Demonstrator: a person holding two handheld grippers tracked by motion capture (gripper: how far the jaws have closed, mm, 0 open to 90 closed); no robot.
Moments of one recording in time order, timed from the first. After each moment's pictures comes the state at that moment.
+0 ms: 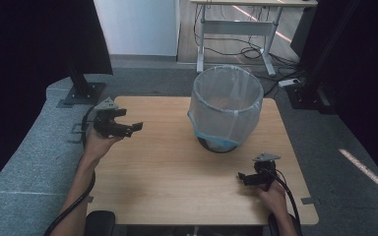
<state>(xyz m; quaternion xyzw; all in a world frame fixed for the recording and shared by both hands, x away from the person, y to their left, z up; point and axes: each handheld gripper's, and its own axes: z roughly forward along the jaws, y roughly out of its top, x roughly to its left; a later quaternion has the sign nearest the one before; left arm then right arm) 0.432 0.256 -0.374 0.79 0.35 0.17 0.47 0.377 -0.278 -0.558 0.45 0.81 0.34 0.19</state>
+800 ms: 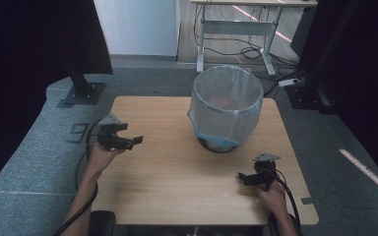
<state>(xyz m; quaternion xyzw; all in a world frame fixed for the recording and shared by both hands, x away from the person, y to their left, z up) 0.430 0.263 -0.436 0.80 0.37 0.14 0.46 0.377 -0.278 -0.558 0.45 0.81 0.34 0.19</state>
